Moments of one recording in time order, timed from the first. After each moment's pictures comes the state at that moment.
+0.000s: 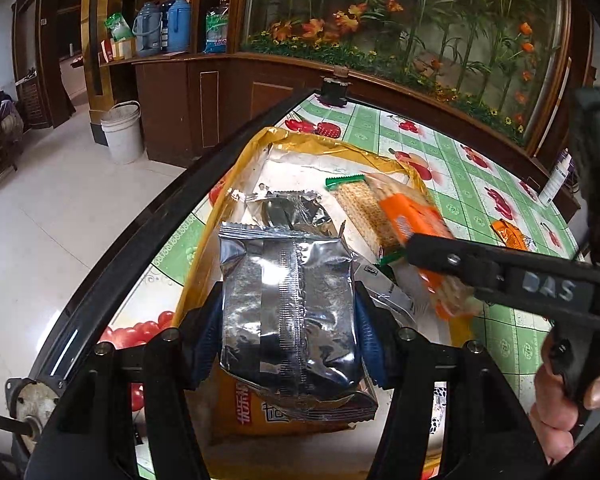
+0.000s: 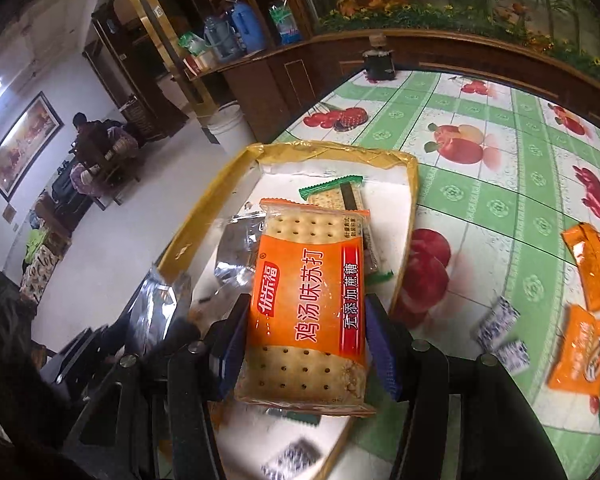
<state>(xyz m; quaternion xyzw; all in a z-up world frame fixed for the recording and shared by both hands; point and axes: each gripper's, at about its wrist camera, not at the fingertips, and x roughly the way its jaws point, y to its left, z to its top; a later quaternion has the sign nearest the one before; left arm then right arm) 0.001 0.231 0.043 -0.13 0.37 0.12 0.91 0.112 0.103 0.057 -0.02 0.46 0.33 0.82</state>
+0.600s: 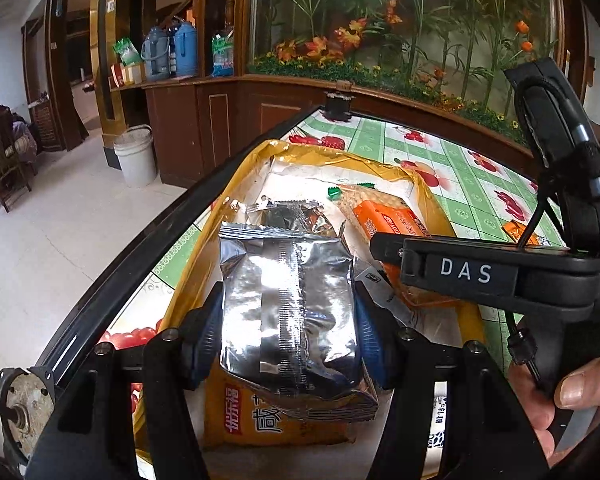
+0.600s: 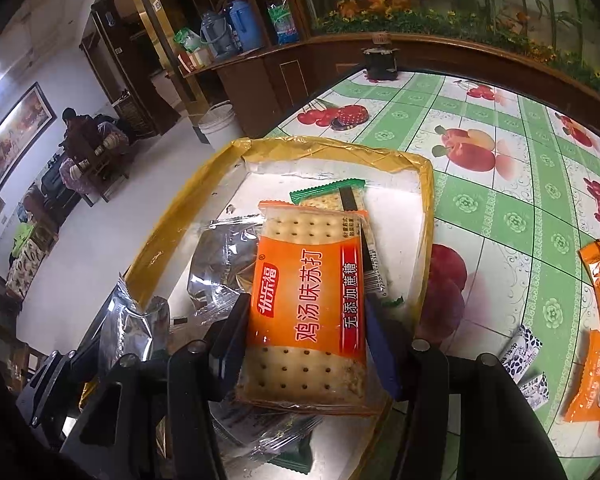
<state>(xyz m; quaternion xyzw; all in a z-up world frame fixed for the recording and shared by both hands) -0.004 0.213 0.039 -0.09 0.33 0.15 0.93 0.123 0.121 0.035 -0.04 0.45 0.32 0.84</state>
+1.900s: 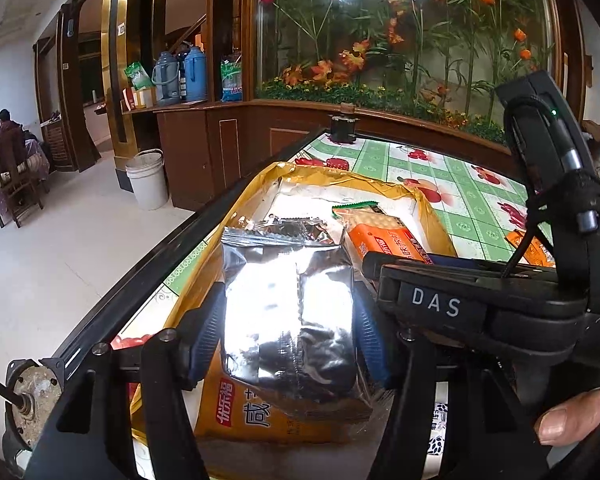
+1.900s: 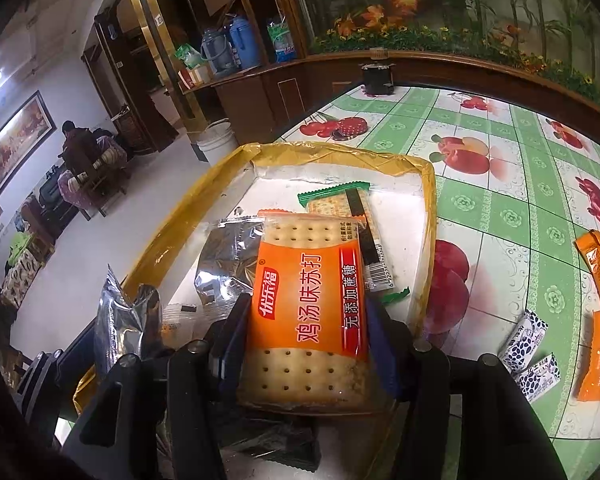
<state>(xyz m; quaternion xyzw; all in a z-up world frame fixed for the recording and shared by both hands) -0.016 0.205 0.042 -0.07 0.29 0.17 0.94 0.102 0.120 0.032 -0.03 0.41 0.31 0.86</state>
